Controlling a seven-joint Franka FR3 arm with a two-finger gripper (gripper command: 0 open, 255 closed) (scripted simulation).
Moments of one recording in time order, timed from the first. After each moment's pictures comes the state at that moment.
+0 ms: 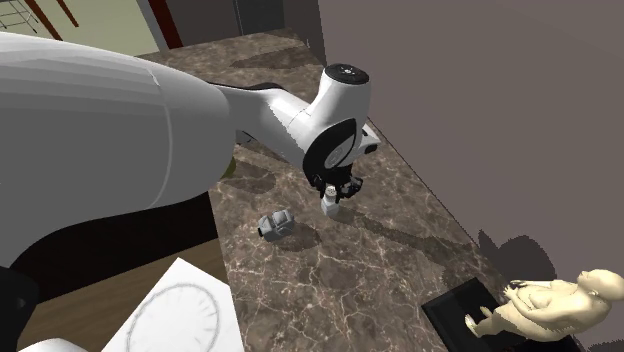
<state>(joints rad) -0.06 0.03 -0.16 -2.20 0.04 2.23 -0.33</state>
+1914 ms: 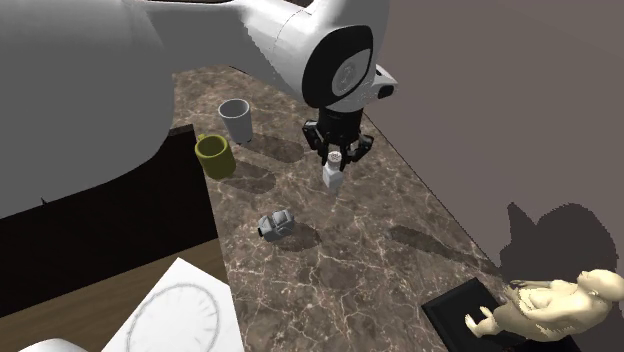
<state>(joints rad) -0.06 -0.08 -0.16 -1.99 0.01 1.90 -0.31</state>
